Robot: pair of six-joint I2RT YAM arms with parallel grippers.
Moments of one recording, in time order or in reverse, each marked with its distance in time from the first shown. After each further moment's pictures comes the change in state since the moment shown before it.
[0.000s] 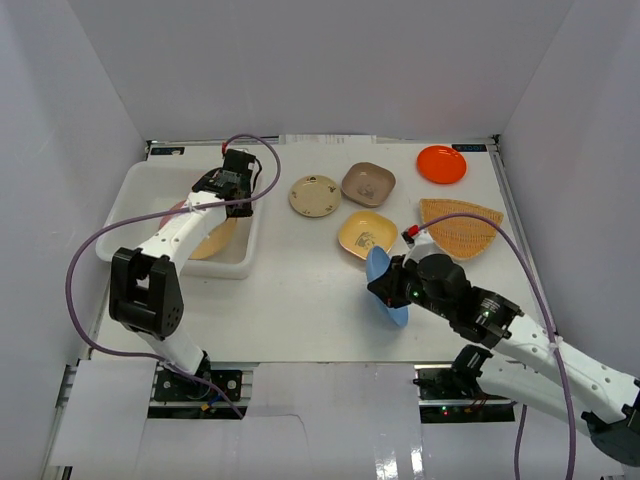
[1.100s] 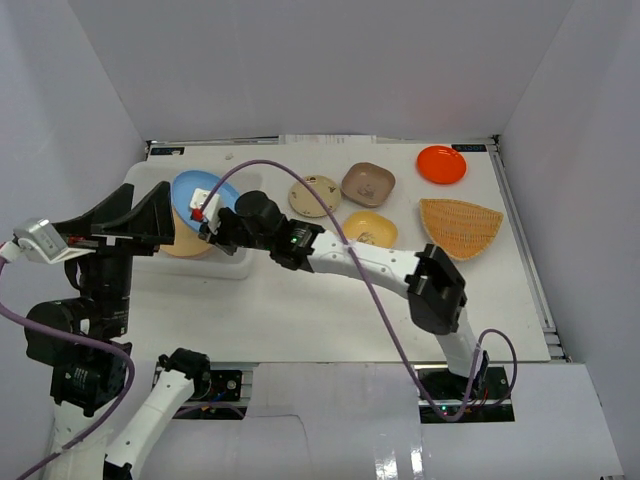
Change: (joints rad) left arm 0.005 -1.172 -0.213 0.489 0.201 -0.184; right arm 0.283 1.319 1.155 0.467 -0.227 -0.838
